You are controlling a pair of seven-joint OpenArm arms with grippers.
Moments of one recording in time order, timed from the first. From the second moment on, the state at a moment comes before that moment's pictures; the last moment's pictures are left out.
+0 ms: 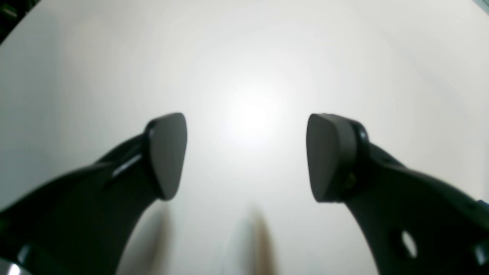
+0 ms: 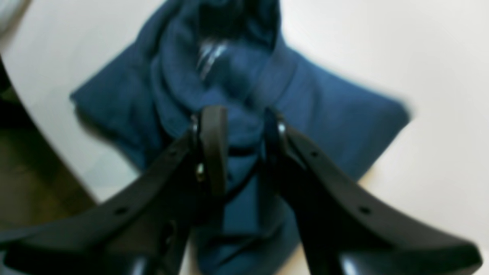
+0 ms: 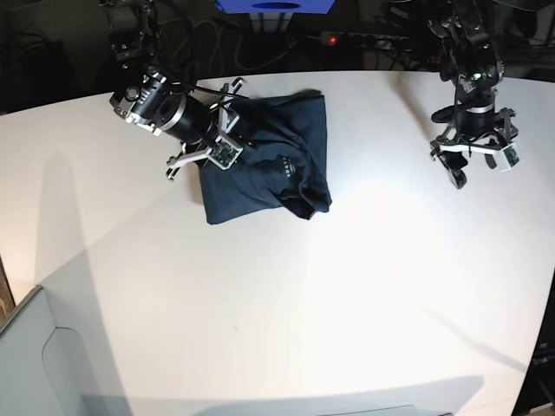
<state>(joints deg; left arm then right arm) 23.3 -6.5 -27.5 108.5 -22.7 2.0 27.5 -18.8 4.4 -5.5 110.8 0.2 46.7 -37.0</state>
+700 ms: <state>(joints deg) 24.0 -6.6 -27.6 108.7 -22.7 2.0 27.5 -20.7 7.2 -7.2 118.5 0.1 46.7 -37.3</state>
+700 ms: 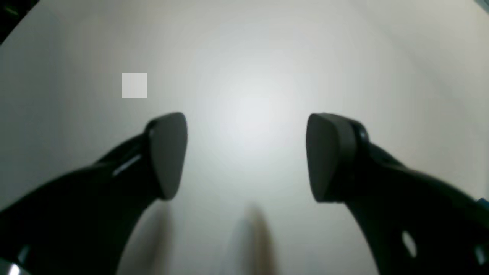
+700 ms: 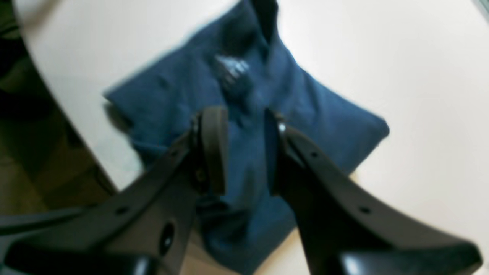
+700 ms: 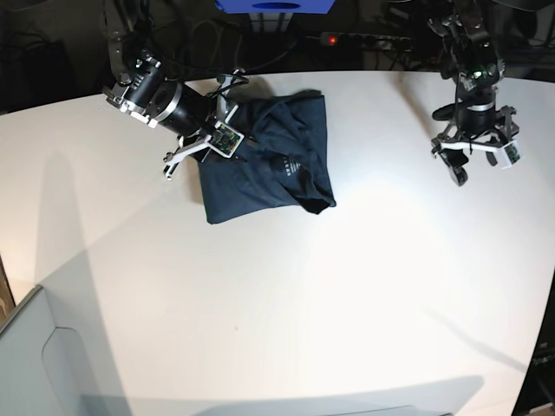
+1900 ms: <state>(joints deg) 26.8 -6.4 -27.6 108.9 -22.7 1.8 27.5 -18.7 8.3 -16.9 111.6 0.4 46.7 -34.3</state>
